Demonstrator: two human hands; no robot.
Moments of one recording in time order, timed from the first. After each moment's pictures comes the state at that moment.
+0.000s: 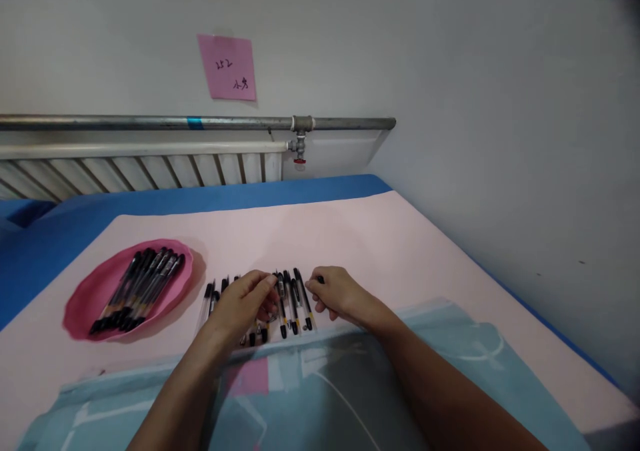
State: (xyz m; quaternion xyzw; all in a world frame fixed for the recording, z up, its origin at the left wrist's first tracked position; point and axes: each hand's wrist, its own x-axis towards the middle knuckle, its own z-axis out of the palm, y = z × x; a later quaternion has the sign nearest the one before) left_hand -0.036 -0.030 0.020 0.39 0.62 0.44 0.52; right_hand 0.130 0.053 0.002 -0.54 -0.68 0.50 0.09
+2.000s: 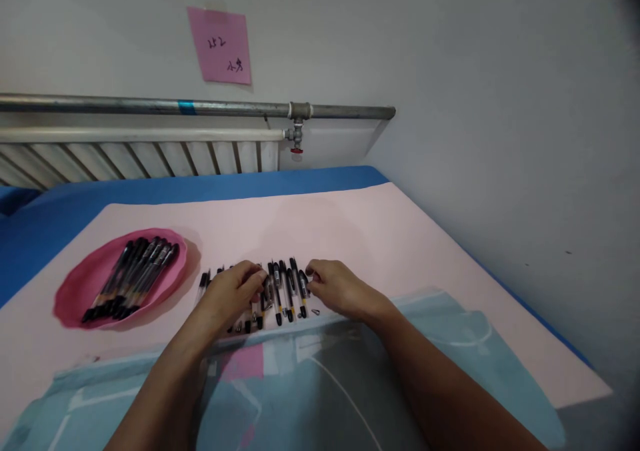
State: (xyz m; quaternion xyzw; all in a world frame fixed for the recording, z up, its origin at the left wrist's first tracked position) left_hand -0.051 -0.031 0.014 0.50 0.69 0.34 0.40; right_hand 0.148 0.044 0.015 -0.43 -0.86 0.27 0.05
